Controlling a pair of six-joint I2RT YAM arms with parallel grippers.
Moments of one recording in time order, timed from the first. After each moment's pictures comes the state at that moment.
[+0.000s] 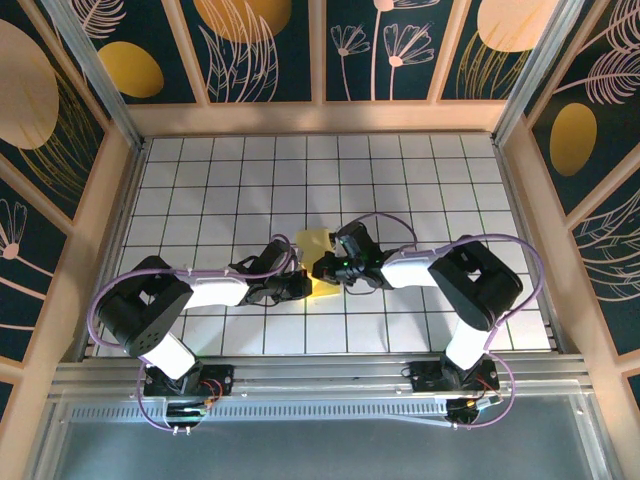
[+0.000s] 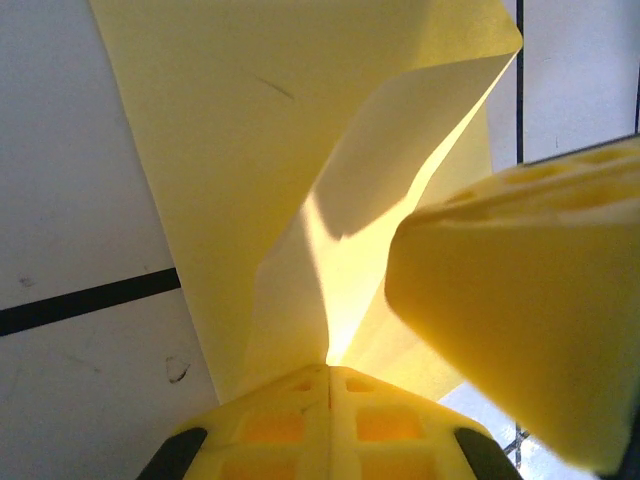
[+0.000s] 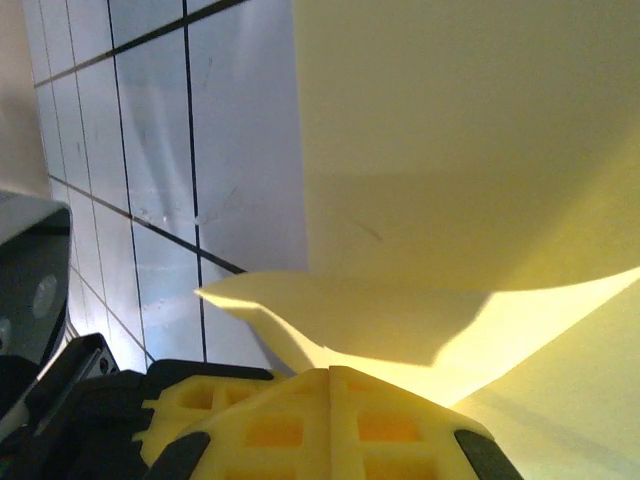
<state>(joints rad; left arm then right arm) -0.76 1.61 0.61 0.07 0.28 -0.84 0.77 1.73 0.74 0.22 -0.44 0.93</state>
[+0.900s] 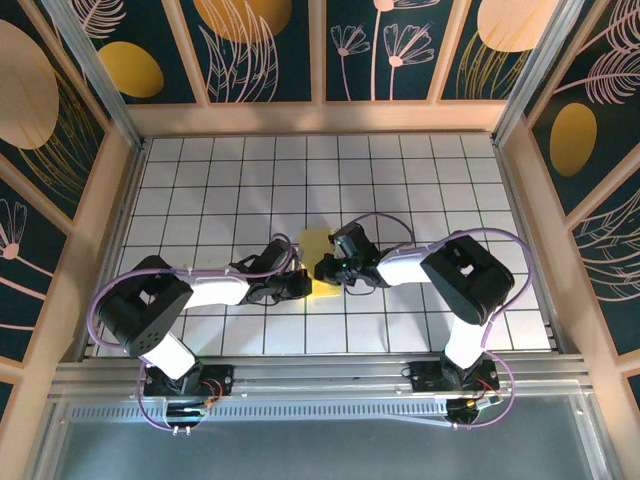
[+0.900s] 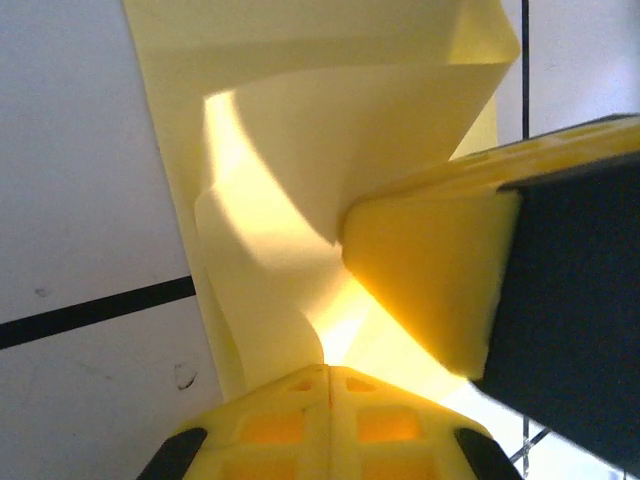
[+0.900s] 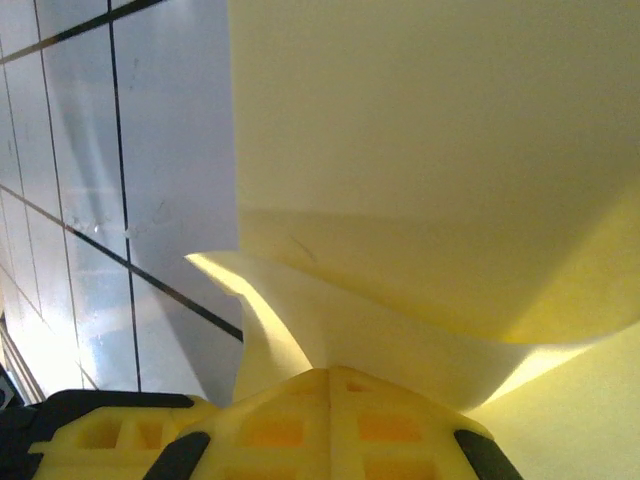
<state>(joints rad) -0.76 1.61 0.62 0.05 0.26 -0.83 0.75 1.79 0.77 0.18 -0.39 0.85</state>
